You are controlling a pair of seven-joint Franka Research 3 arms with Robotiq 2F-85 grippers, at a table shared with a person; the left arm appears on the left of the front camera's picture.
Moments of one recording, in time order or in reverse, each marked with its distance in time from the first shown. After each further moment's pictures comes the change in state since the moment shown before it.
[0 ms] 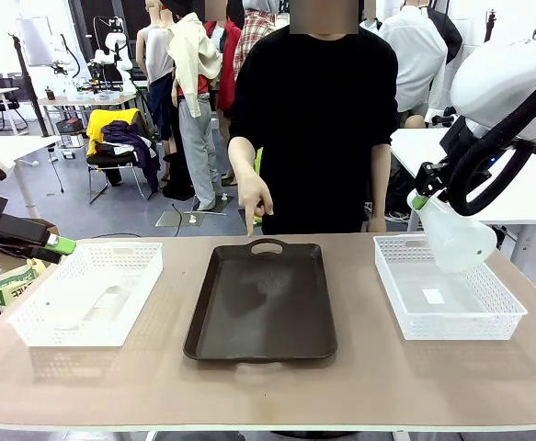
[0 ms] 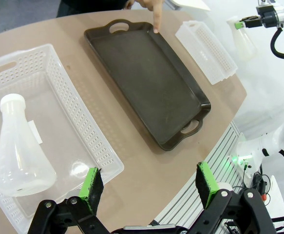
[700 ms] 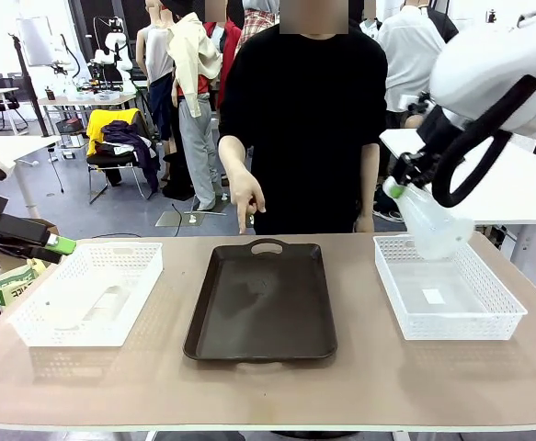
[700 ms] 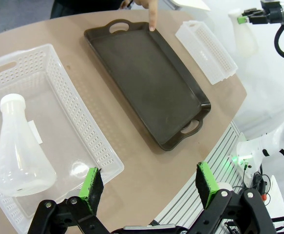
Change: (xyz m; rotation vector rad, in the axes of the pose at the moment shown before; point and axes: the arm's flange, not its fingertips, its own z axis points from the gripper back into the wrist) left arm 0.000 0.000 0.000 0.000 0.000 -0.001; right arm 0.023 0.063 0.014 0.034 -0.074 0.203
